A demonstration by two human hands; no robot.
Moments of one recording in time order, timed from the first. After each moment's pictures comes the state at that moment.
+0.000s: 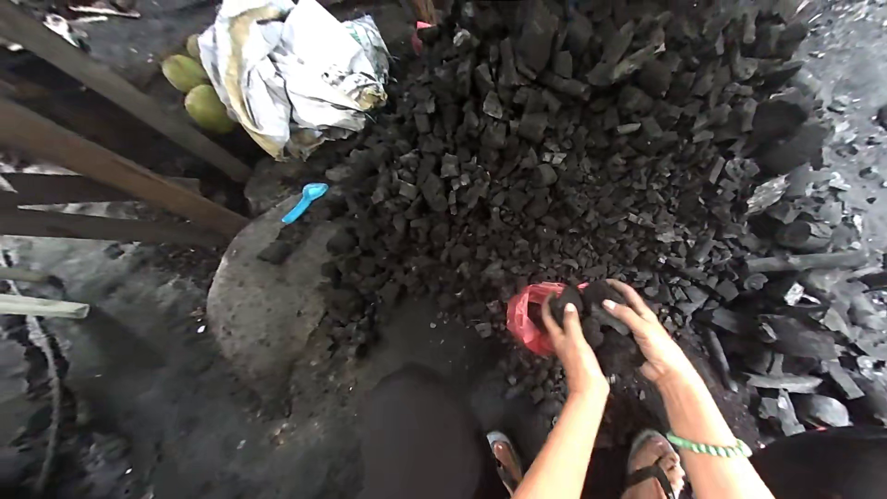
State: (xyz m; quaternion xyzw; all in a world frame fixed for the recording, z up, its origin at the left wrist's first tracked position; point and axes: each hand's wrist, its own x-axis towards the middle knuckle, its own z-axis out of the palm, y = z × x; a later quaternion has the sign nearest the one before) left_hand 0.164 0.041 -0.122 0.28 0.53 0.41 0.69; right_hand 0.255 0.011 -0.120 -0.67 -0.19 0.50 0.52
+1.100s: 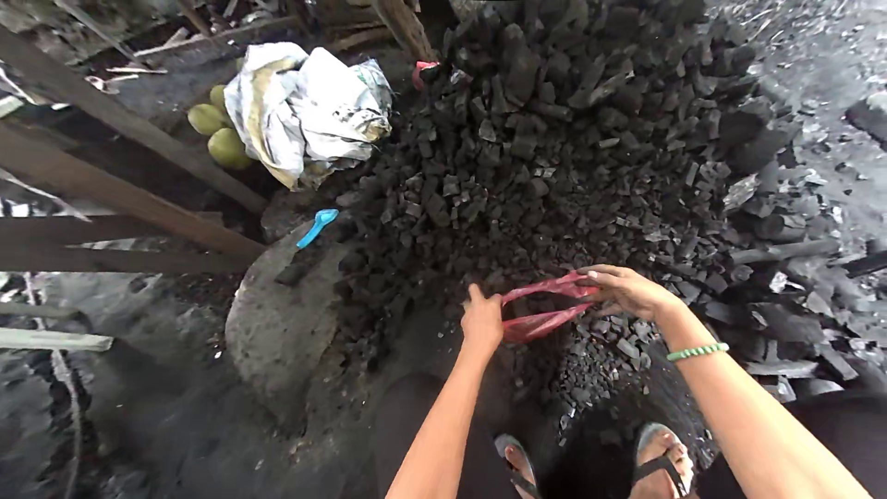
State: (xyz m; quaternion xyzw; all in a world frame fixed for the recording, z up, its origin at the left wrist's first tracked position) left_hand 0.059 0.168 -0.116 0.81 0.53 -0.11 0.24; right_hand 0.315 0.060 -0.128 -0.64 -0.25 0.59 0.41
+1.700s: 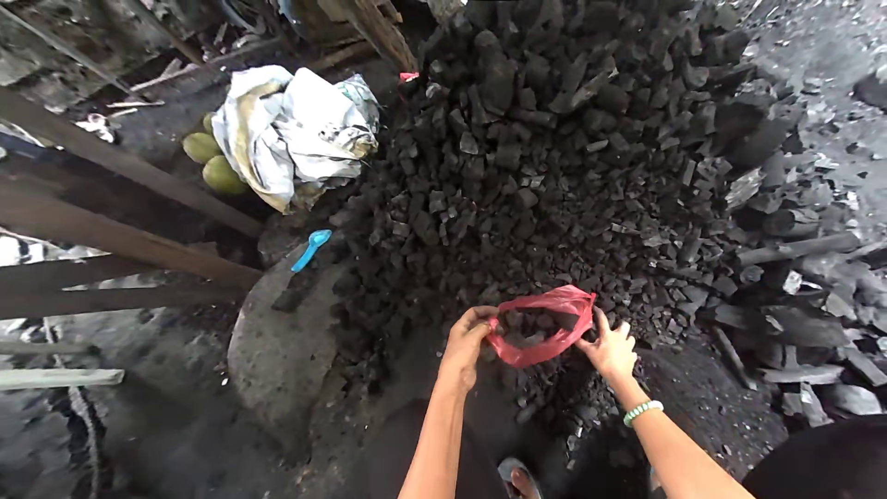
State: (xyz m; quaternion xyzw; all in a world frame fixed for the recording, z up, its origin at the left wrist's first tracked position) left_hand 0.041 0.161 -0.100 0.50 0.52 0.22 0.66; right_hand 0.247 0.032 -0.231 -0.91 -0.21 0.31 0.19
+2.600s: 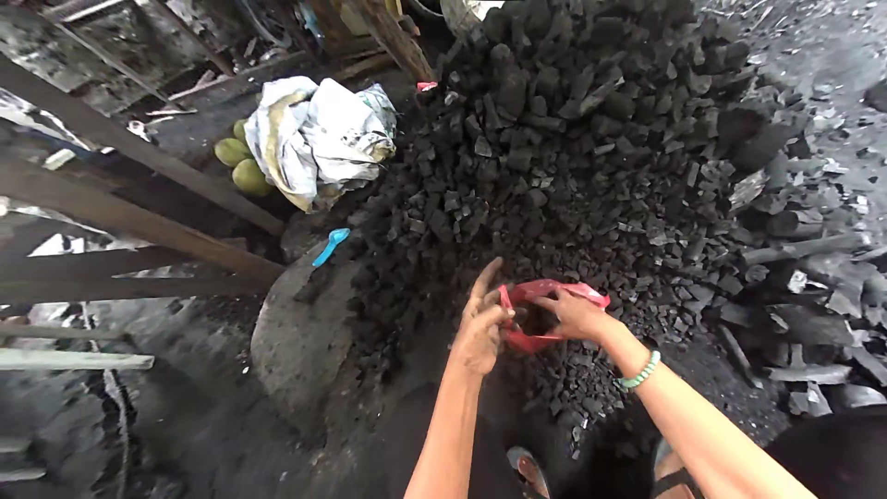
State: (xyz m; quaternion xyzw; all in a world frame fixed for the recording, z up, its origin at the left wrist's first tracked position) left_hand 0.043 0.142 -0.043 0.49 0.37 0.28 0.74; right_hand 0.238 0.099 -0.131 -0.69 -0.63 0.35 0.08
